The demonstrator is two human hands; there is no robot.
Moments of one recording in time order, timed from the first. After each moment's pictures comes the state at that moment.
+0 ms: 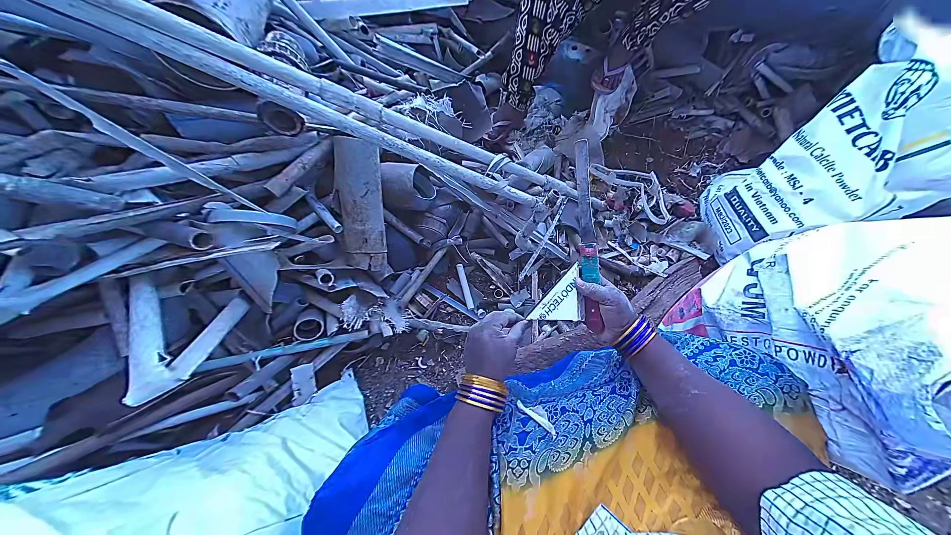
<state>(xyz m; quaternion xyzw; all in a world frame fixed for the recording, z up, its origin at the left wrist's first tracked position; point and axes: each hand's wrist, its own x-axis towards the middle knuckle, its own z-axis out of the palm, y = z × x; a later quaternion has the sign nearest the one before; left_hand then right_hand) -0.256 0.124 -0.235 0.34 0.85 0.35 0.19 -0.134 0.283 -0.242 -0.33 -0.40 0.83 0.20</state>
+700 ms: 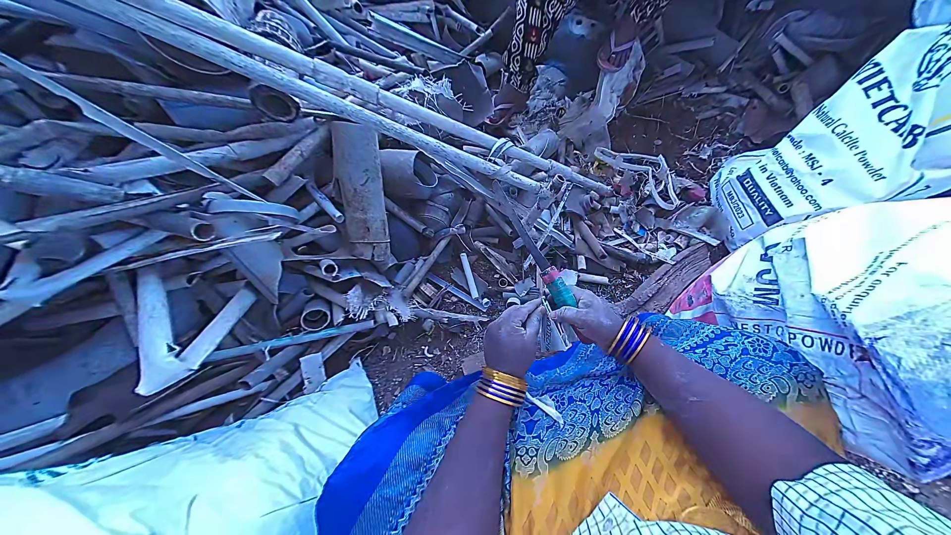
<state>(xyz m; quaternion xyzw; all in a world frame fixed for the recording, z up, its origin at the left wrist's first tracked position) -0.232 0.127 -0.244 0.39 0.82 0.40 0.10 -0.141 0.262 -0.241 -0.32 -0.64 0.70 -0.01</state>
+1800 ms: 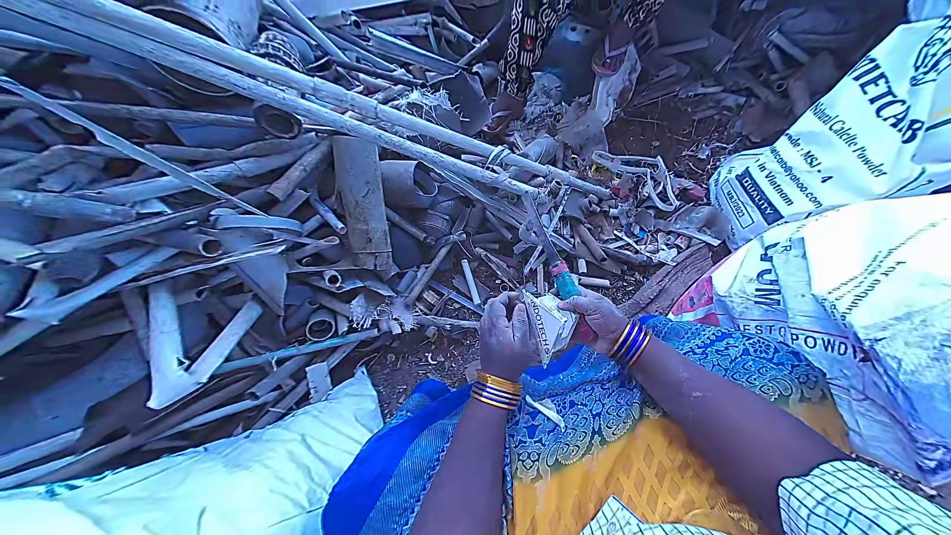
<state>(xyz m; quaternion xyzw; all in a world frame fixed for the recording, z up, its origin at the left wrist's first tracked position) -0.245 0.129 -0.249 0.37 0.82 0.44 0.07 -0.141 0.259 -0.232 -0.38 -0.35 0.86 0.07</state>
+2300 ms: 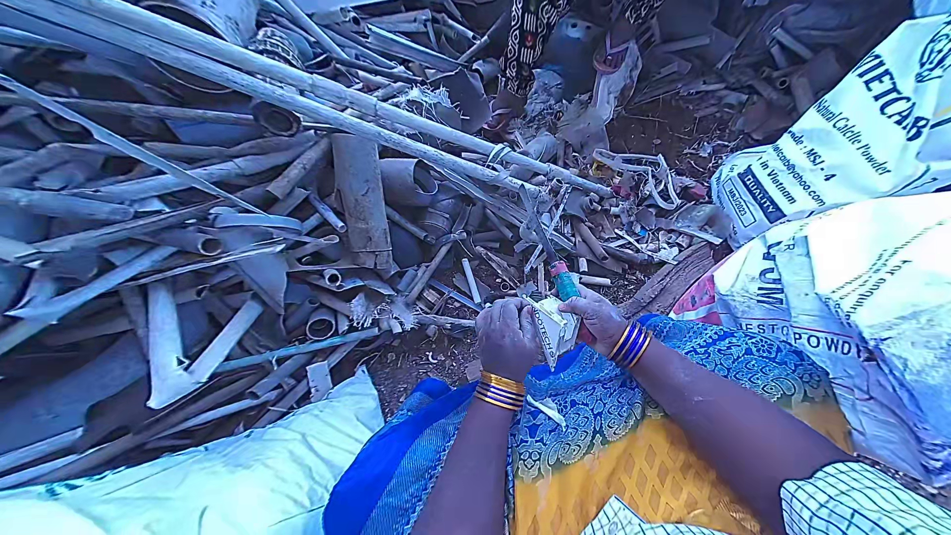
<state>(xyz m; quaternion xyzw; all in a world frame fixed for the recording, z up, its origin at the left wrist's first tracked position) -0.240 0.131 -0.247 0.43 0.84 0.33 -0.04 -0.141 0.254 -0.231 -0.38 -0.41 0.83 0.08</state>
